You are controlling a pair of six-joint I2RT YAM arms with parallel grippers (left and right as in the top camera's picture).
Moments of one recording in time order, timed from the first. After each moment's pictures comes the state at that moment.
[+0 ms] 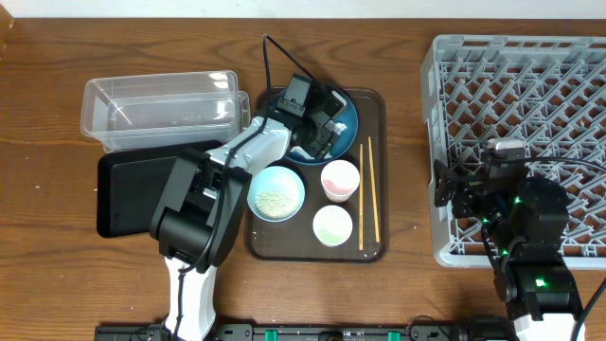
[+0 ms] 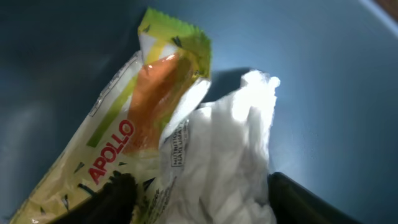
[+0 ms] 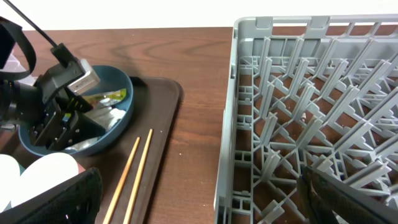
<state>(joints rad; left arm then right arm) -0.44 2.11 1.38 -0.31 0.18 0.29 0.02 0.75 0.60 -0.33 -0.16 0.06</state>
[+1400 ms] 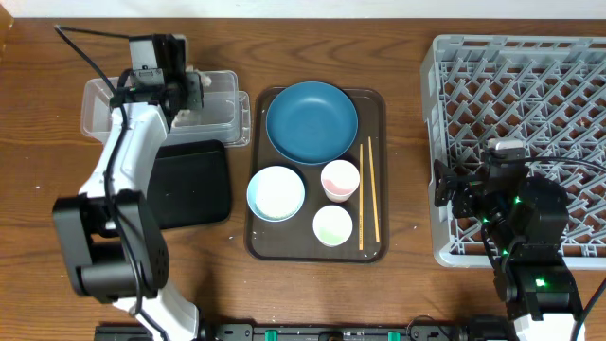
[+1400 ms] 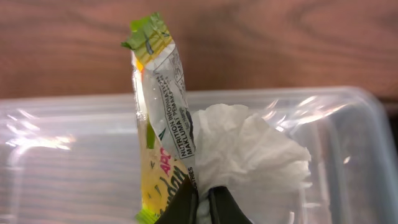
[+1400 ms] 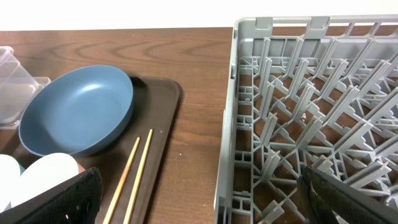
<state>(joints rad) 0.09 1.87 1.38 -0.43 0.04 0.03 0.02 0.75 0.60 -0.33 -0.16 0.06</state>
